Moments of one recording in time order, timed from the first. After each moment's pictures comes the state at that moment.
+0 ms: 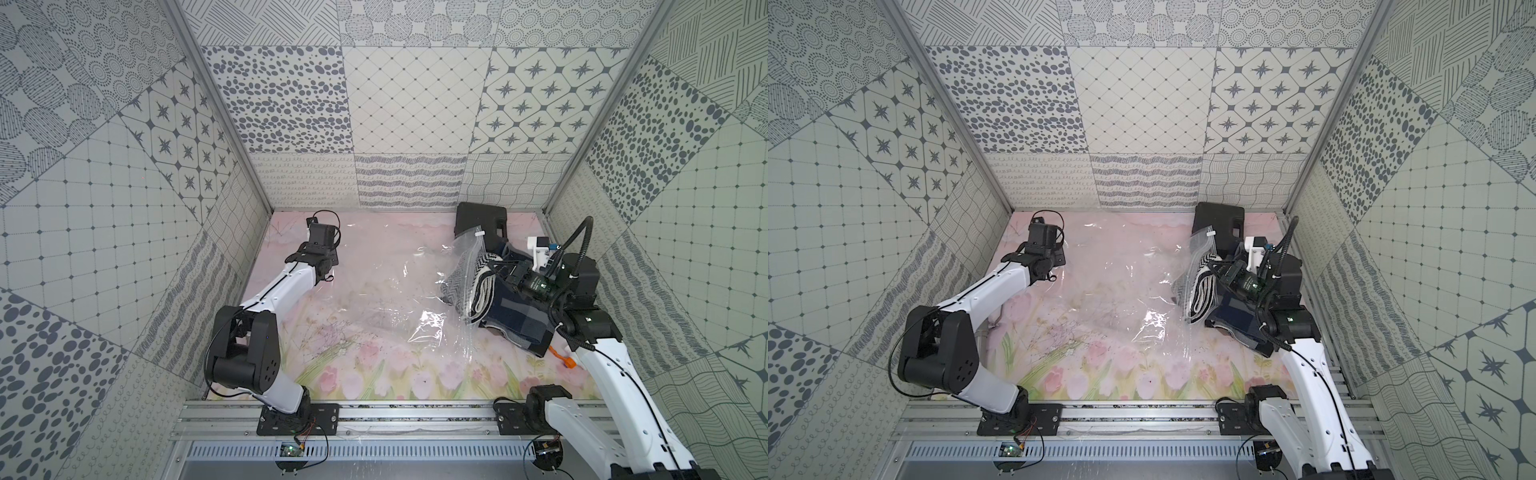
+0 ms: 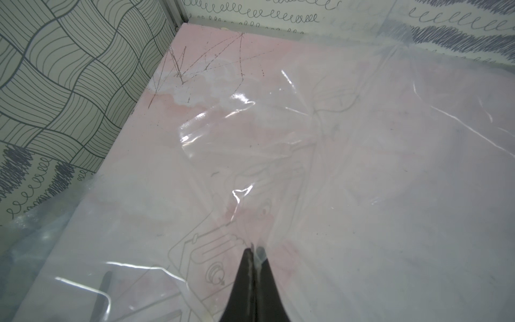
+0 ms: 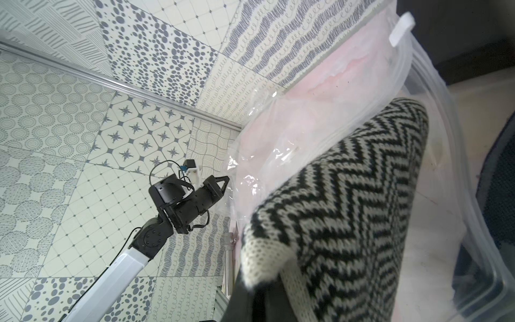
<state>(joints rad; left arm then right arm) -0.20 1.56 1.10 -0.32 -0.41 -0.28 0.05 0.83 0.83 -0.29 -0.67 0.88</state>
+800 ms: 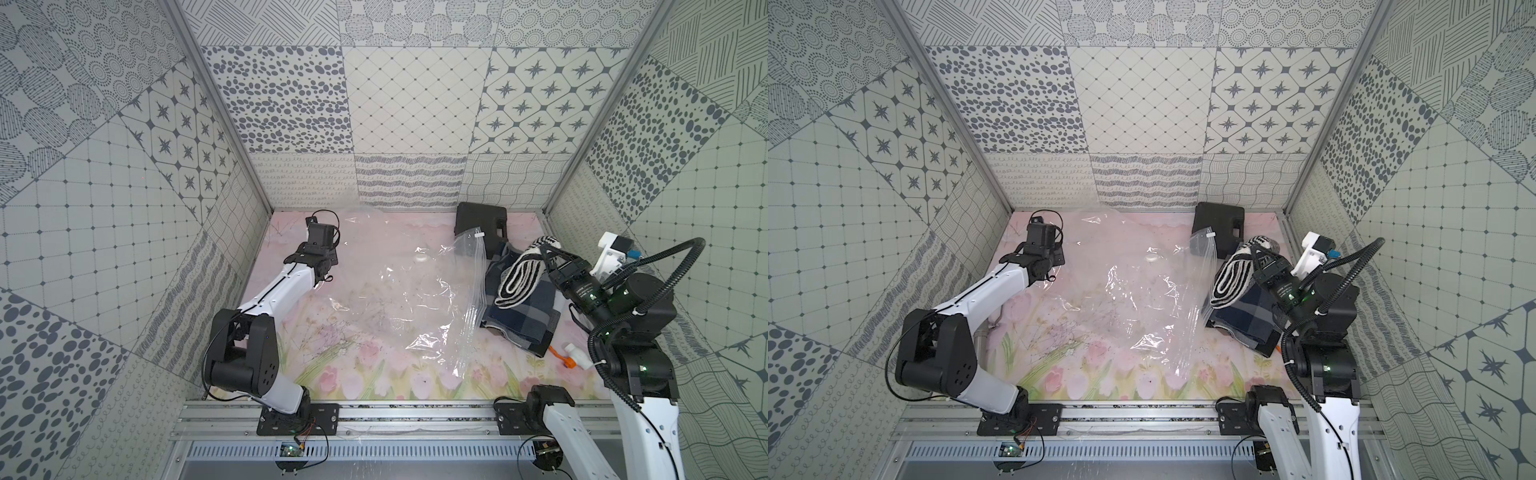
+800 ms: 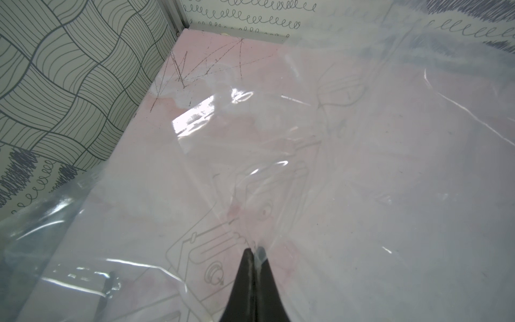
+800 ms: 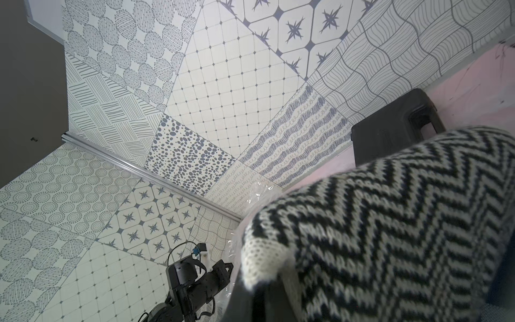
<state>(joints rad) -0.20 1.55 1.09 -0.32 -0.41 -0.28 -0.06 0.63 1.05 -0.47 -0.37 0.90</state>
